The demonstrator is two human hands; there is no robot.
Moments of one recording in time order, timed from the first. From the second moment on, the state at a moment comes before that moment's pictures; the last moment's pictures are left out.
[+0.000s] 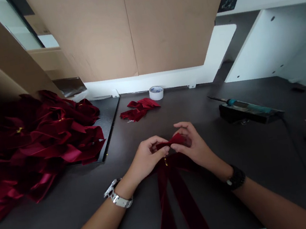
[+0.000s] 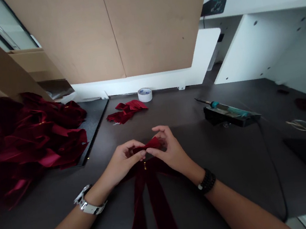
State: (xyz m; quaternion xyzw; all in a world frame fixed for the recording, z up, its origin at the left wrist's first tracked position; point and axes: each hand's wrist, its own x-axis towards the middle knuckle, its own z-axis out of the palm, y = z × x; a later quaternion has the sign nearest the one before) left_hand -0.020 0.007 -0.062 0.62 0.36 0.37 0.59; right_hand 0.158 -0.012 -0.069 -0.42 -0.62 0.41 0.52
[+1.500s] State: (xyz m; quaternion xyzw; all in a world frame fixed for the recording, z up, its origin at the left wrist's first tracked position) left_hand -0.006 -0.008 -0.057 0.52 0.39 0.44 0.62; right_hand 0.135 -0.019 -0.070 -0.44 -0.51 0.48 0.56
